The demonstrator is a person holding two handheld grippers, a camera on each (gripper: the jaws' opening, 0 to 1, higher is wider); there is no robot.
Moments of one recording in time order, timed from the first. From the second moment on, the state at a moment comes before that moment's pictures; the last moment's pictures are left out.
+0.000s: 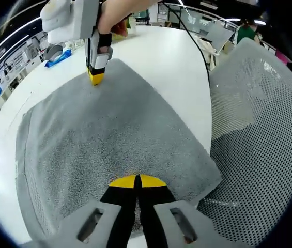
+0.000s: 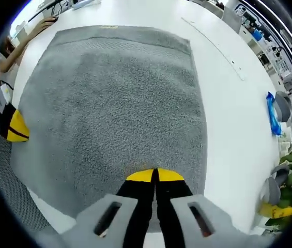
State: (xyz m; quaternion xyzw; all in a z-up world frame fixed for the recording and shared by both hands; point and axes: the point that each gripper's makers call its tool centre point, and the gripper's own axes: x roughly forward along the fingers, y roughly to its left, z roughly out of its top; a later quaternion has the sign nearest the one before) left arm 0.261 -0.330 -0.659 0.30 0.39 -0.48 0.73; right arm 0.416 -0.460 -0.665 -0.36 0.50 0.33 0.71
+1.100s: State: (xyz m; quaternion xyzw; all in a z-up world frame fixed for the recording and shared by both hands) left arm 0.274 -0.268 -0.657 0.29 0.40 -0.41 0.76; right arm 0.352 -0.456 -0.662 -0.26 0.46 0.32 0.78
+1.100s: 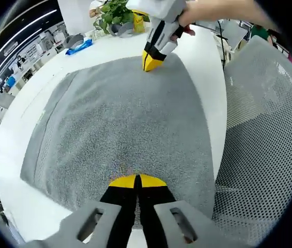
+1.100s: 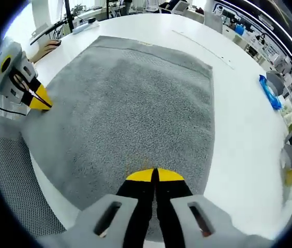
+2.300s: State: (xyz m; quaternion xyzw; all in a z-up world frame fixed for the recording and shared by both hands) left arm 0.306 -0.226 -0.658 0.33 0.40 -0.36 0.77; right arm 0.305 -0.430 -0.662 -0.23 0.39 0.30 0.84
